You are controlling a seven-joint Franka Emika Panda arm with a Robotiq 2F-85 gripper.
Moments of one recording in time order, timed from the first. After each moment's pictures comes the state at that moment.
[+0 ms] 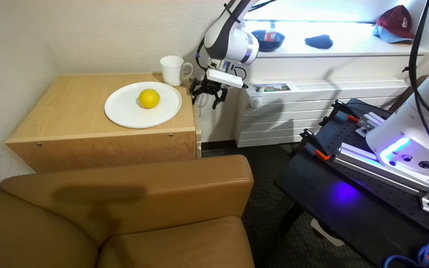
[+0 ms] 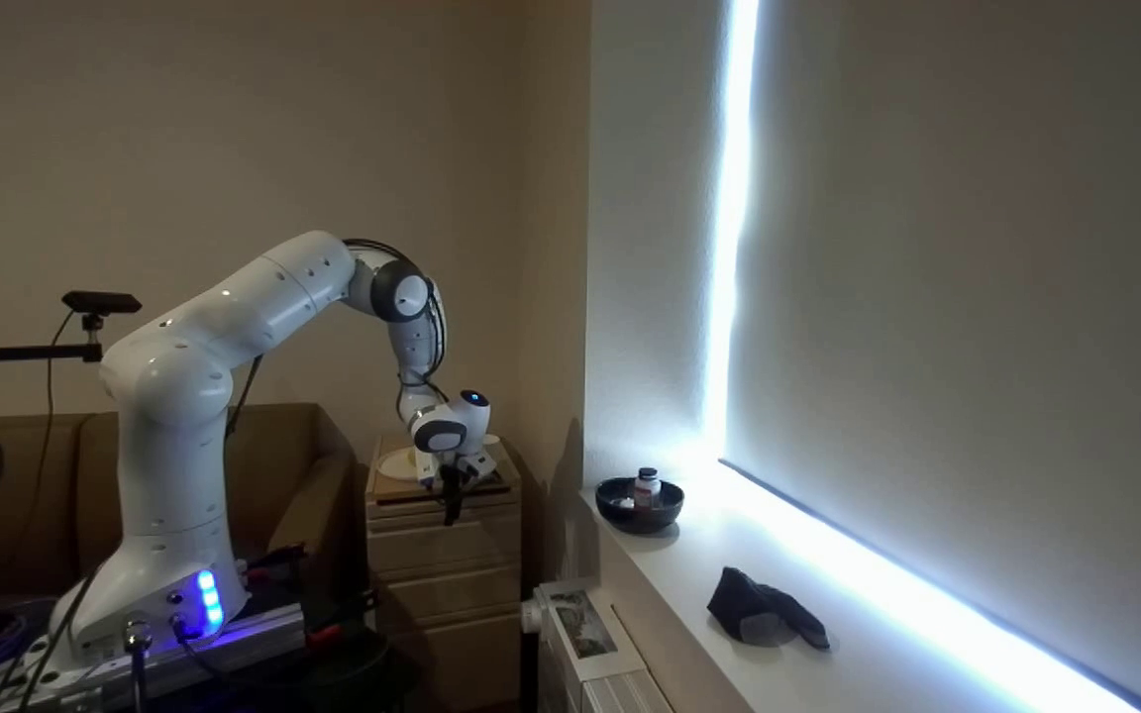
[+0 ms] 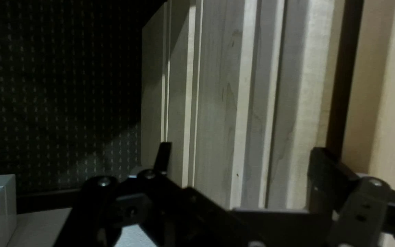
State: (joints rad) arm -0.05 0.93 0.31 -1.88 0.44 2.86 0.24
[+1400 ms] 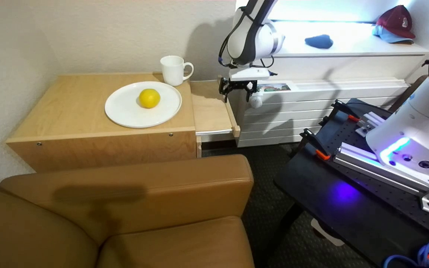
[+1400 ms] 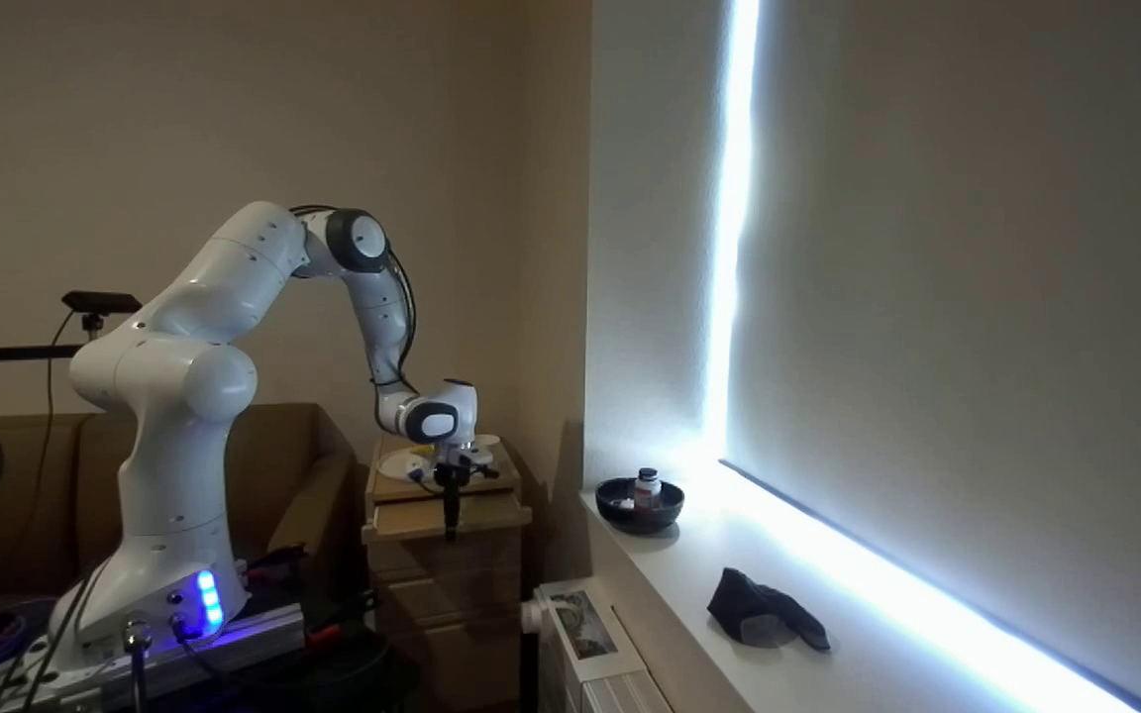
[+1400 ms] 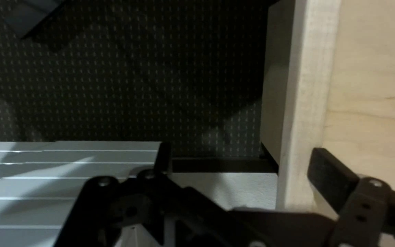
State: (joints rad) arm 0.30 0.70 -0.12 -2.17 0.34 2.80 0.49
